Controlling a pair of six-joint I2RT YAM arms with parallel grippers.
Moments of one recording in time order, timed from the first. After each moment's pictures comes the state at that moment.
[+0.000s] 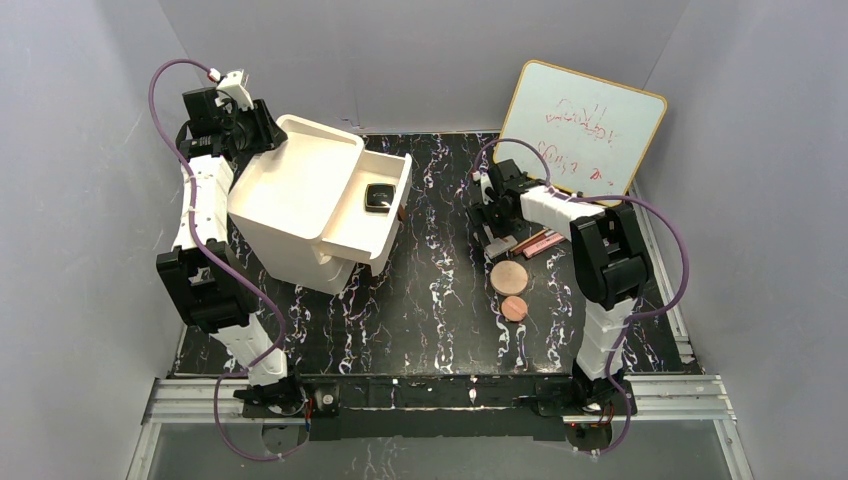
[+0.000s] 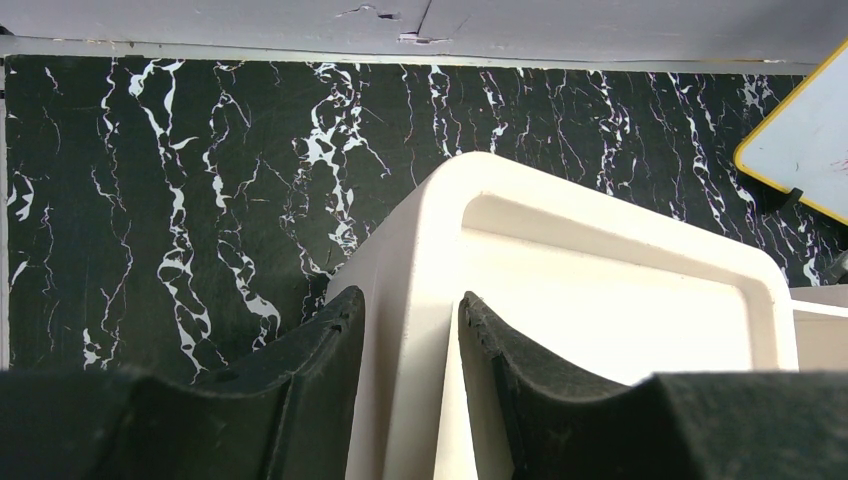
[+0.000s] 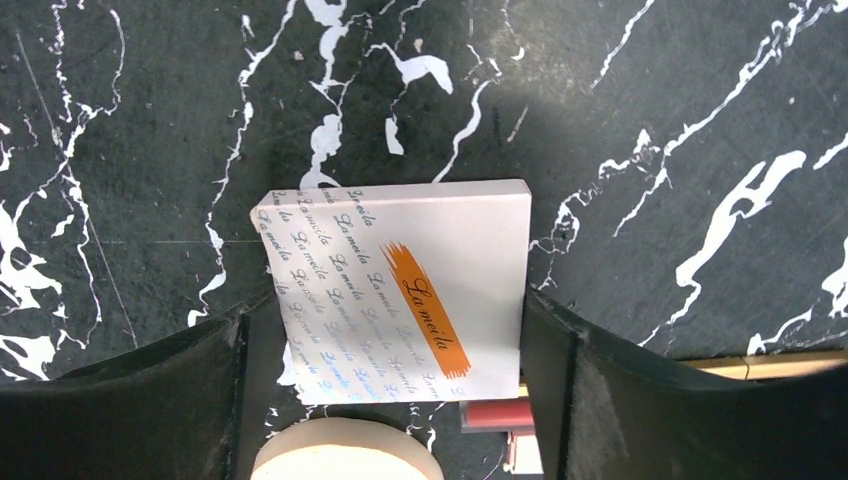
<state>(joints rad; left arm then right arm) 0.22 1.76 1.72 -0.48 0.48 -0.05 0.41 1.94 1.32 -0.52 -0.04 -0.08</state>
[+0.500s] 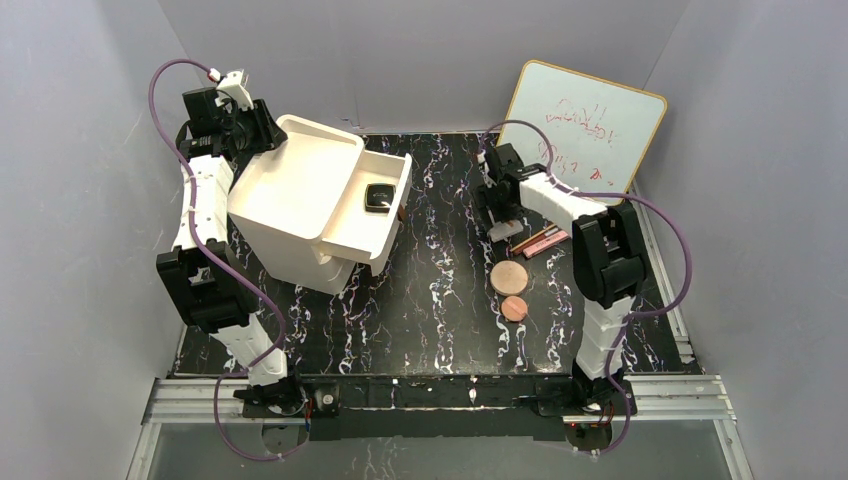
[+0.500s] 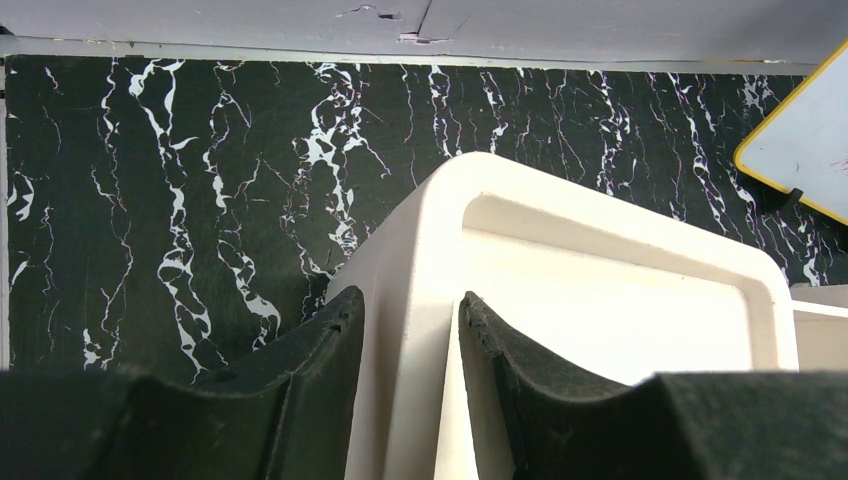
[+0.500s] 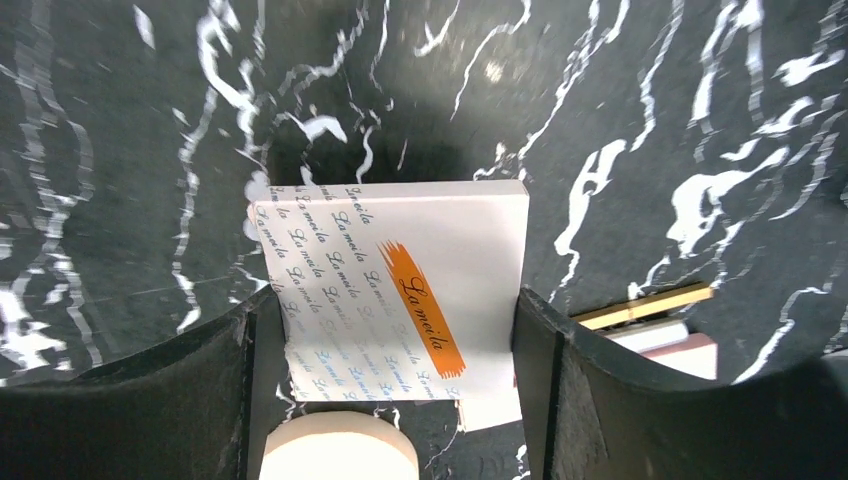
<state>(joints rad) 0.22 1.76 1.72 -0.48 0.48 -0.05 0.43 1.96 1.45 -0.63 0.13 0.00</state>
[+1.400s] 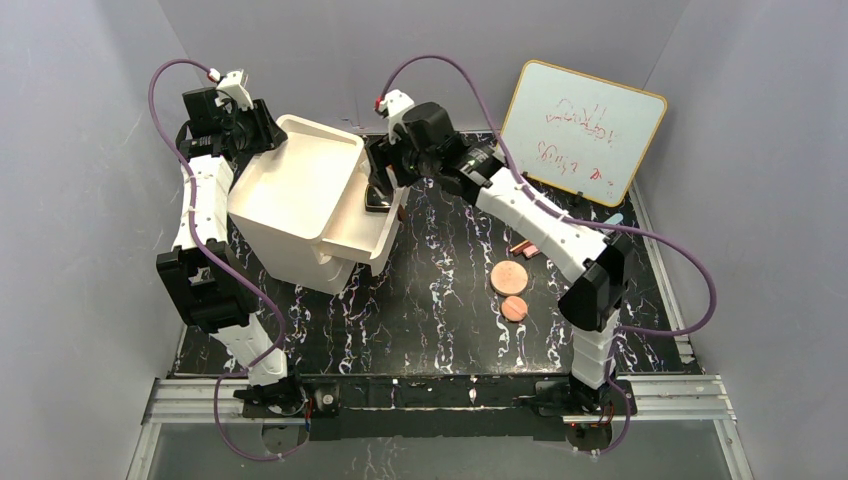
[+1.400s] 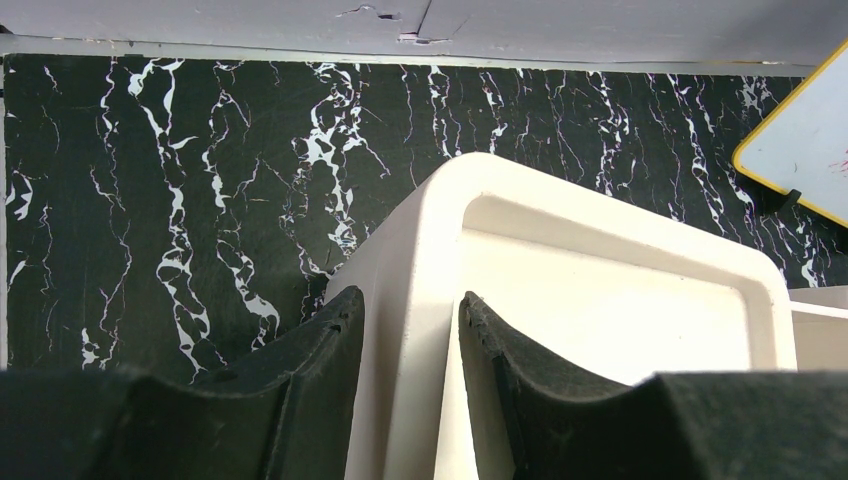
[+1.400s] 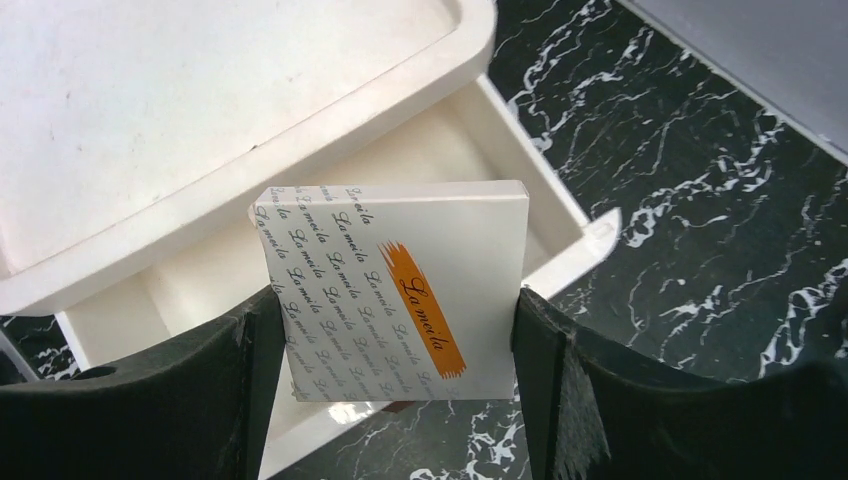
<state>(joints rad) 0.22 1.76 1.72 -0.48 0.48 -0.05 0.85 1.89 2.03 -0.61 0.01 0.10</state>
